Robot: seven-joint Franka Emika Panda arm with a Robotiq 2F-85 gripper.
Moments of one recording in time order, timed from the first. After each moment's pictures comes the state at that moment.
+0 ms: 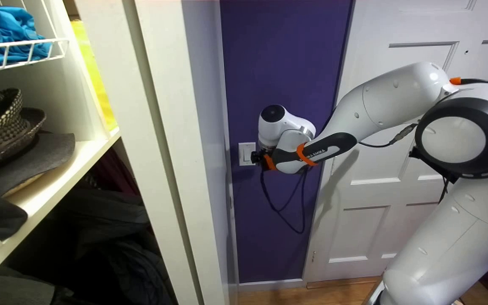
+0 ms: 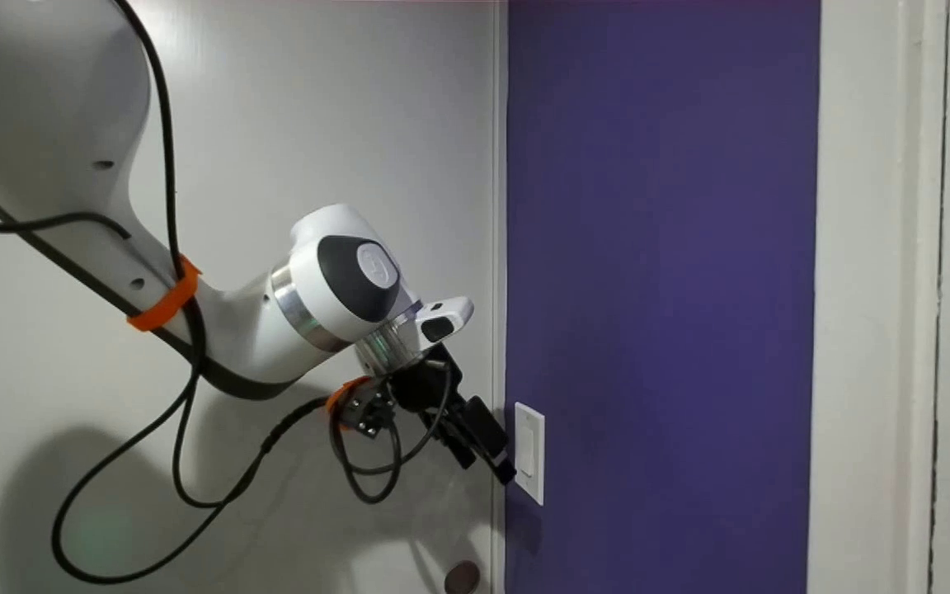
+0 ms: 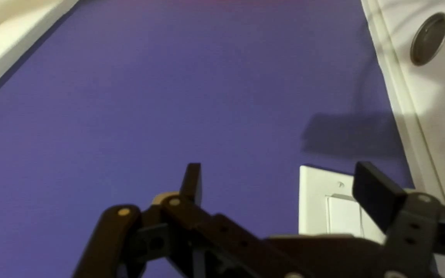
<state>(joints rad) -0.14 -0.10 0.06 -2.28 -0.70 2.56 0.92</state>
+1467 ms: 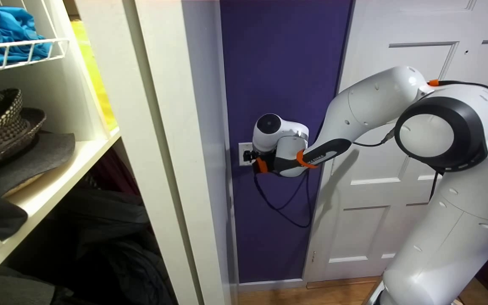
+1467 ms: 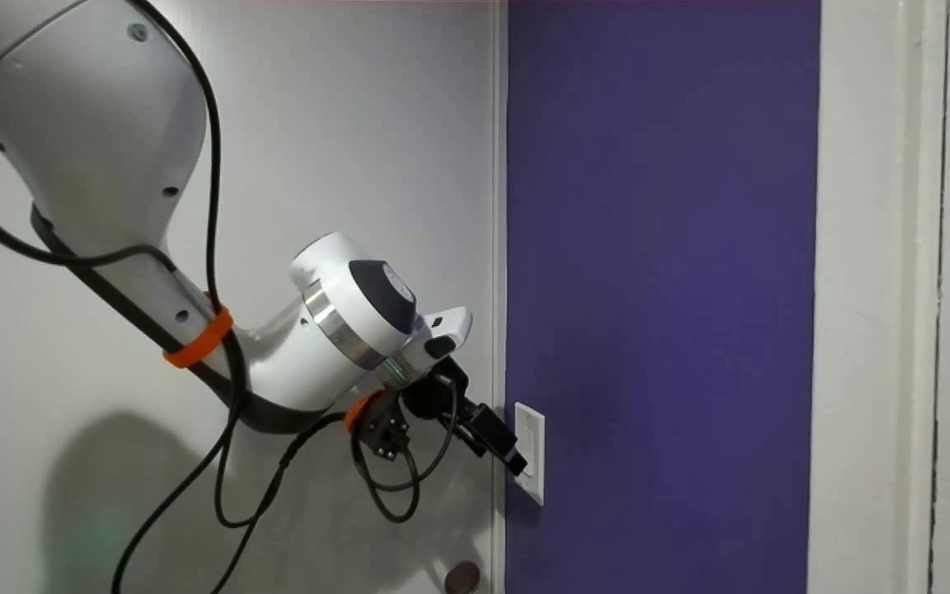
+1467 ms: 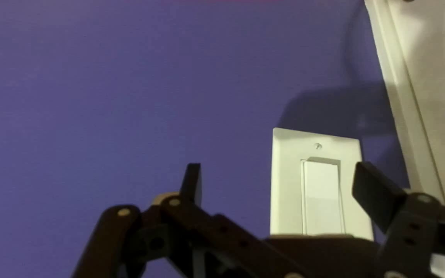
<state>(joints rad) -0.14 -0.01 0.05 -2.23 -0.96 2.70 1.20</state>
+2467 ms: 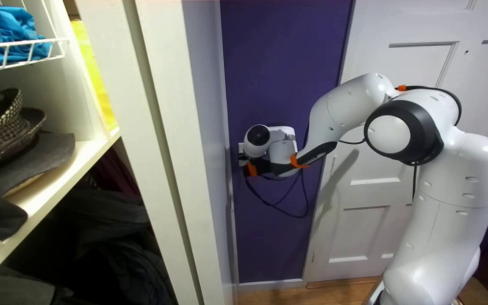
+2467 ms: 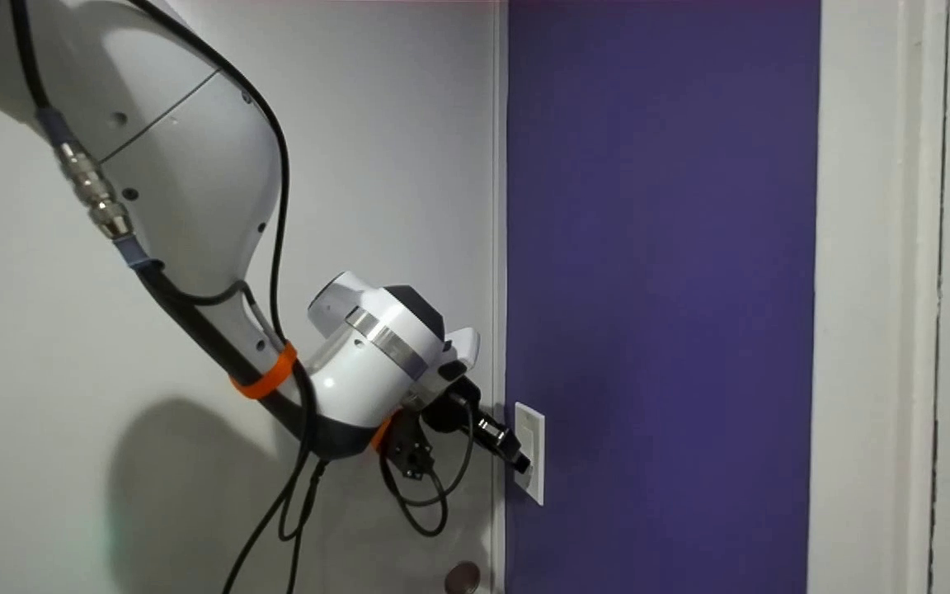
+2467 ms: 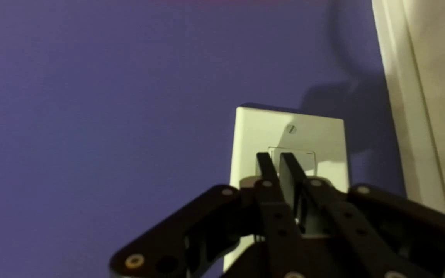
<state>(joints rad) -0.13 0.16 0.06 -2.08 -1.25 2.73 1.50</state>
